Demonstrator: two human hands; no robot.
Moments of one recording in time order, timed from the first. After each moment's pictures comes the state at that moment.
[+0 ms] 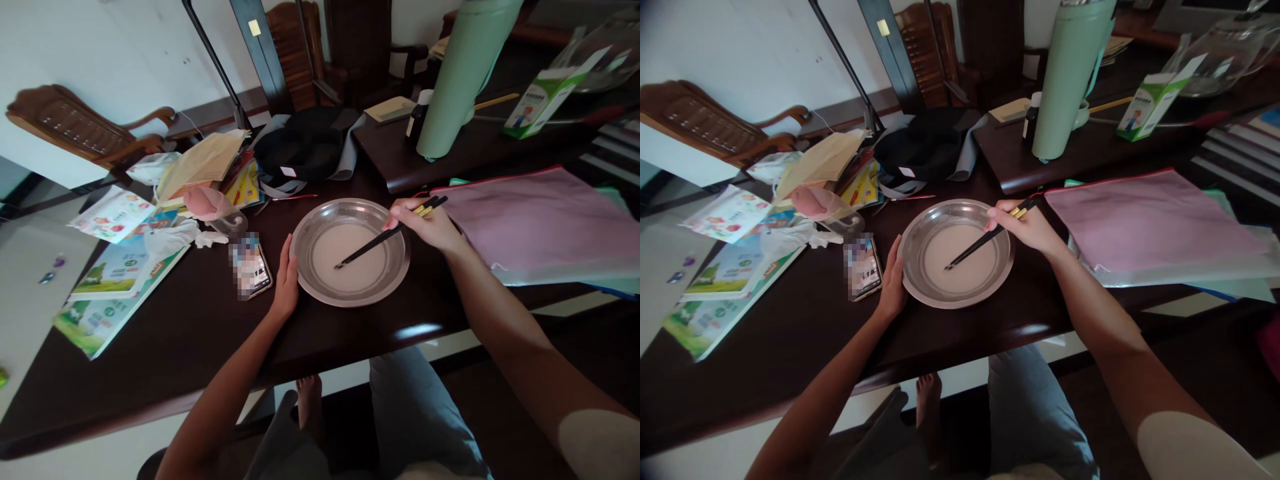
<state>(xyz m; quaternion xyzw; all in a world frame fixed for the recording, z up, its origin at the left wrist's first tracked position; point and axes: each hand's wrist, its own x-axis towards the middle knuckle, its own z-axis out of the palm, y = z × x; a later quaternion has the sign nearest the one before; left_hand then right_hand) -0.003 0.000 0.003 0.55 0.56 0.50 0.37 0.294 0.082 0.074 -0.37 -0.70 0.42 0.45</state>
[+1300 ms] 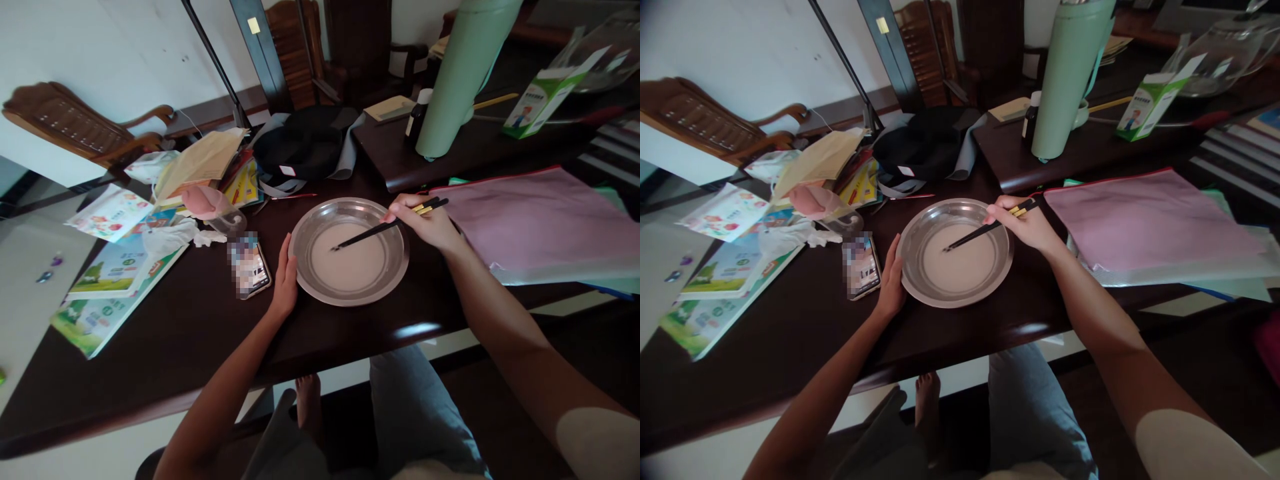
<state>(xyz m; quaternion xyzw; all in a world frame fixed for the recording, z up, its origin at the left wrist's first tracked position) -0.003 0.000 0.003 0.54 0.56 0.50 0.37 0.293 0.083 0.072 -0.37 -0.70 0.39 0.47</state>
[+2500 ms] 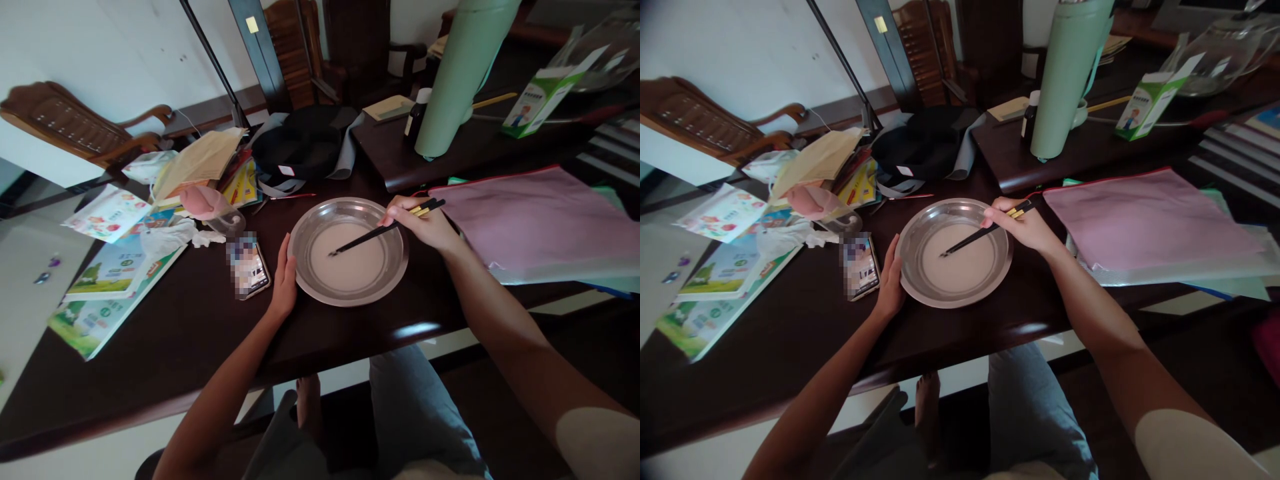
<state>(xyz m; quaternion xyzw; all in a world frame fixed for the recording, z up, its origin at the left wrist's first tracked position) -0.004 0.000 0.004 0.54 0.56 0.50 0.37 0.293 0.082 0.072 -0.34 -0.71 0.41 0.46</state>
